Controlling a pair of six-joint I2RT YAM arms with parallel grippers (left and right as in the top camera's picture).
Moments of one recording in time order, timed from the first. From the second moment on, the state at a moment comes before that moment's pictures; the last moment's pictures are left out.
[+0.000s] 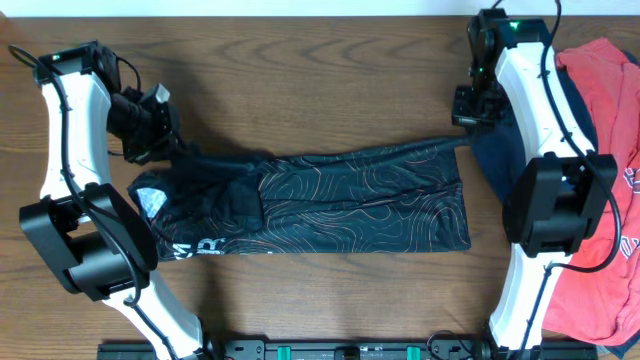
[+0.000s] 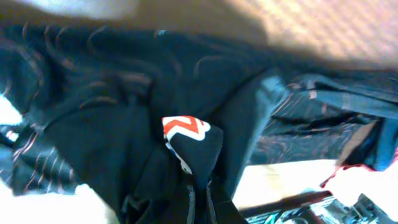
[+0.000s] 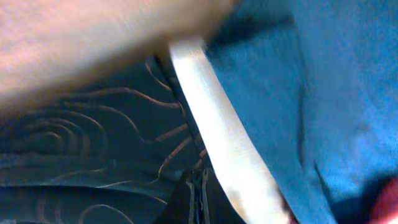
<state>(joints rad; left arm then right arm) 0.29 1.99 1.79 -1.54 0.42 0.00 0.06 2.19 2.03 -1.51 0.08 0.31</state>
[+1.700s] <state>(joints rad) 0.50 1.83 1.44 -1.50 0.28 -0.10 -0.01 1.94 1.32 -1.32 -0.04 0.20</state>
